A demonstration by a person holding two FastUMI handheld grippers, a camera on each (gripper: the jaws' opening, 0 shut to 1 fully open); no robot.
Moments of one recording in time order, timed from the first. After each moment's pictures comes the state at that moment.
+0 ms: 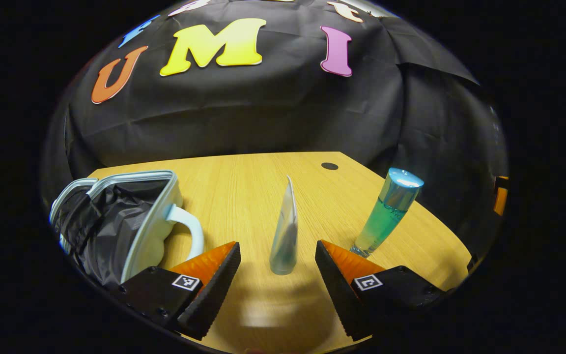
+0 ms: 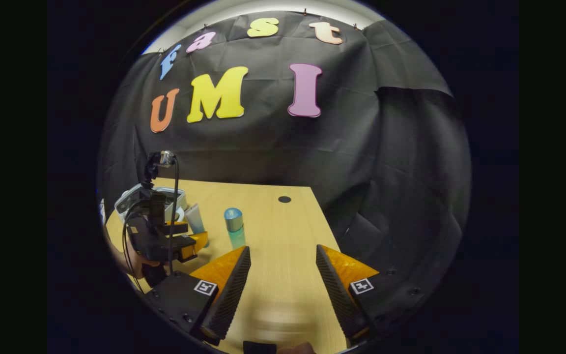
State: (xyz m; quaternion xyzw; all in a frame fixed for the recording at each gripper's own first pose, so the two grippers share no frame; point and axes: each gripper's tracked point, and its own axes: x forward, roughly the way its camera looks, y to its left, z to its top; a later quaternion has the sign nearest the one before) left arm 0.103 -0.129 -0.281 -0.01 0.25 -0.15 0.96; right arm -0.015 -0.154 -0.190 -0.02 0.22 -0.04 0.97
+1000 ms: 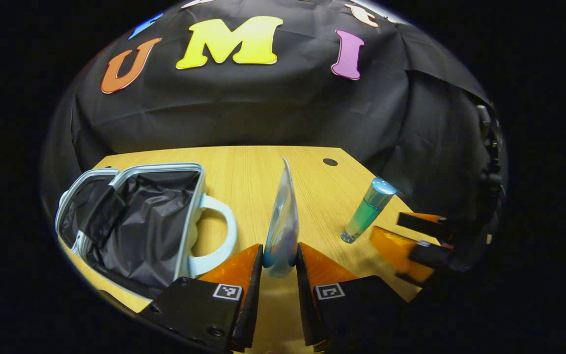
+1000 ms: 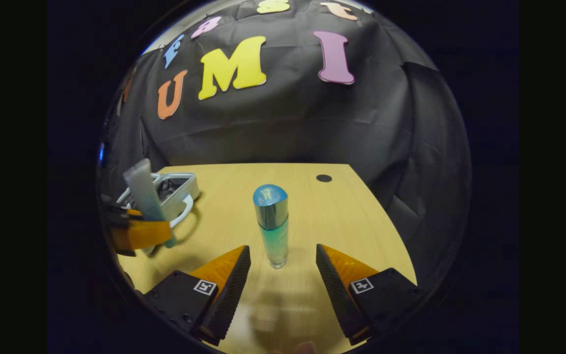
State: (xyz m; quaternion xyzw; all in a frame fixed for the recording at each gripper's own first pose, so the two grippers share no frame) left arm 0.037 -0.078 -0.228 -0.04 0.30 -0.12 0.95; right arm 0.076 -0.058 -0.295 0.00 0.28 0.04 0.96
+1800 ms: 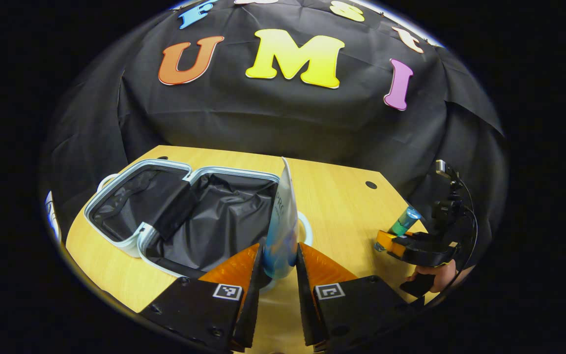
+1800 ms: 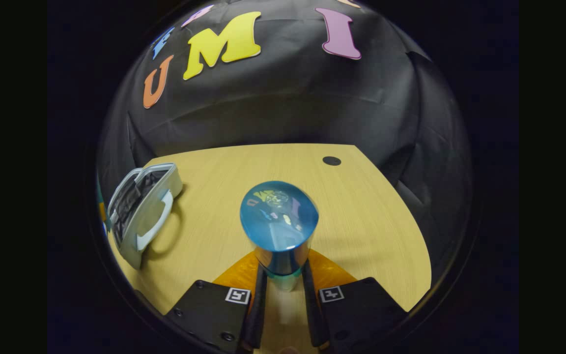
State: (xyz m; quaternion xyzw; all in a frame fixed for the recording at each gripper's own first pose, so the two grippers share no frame) left arm 0.019 0.048 -0.192 -0.09 0.29 -0.02 0.95; right arm 0.117 -0.036 -0.336 0.02 0.35 0.01 0.94
